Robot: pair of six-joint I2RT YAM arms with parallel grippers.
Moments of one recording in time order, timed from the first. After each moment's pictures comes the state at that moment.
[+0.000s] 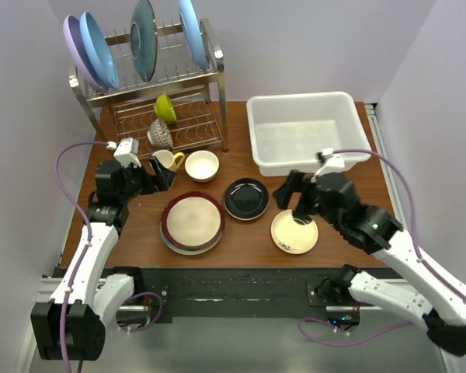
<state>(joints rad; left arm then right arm) -0.01 0.90 0.64 -0.13 0.35 -0.37 0.78 0.83 0.97 -0.68 0.31 0.70</state>
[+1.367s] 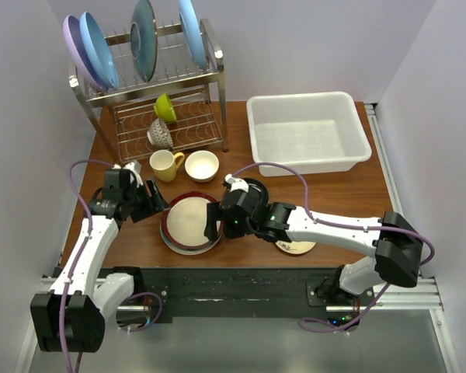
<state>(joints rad) -0.01 0.96 0.69 -0.66 0.24 -0.45 1.14 1.47 1.02 -0.35 0.16 0.86</state>
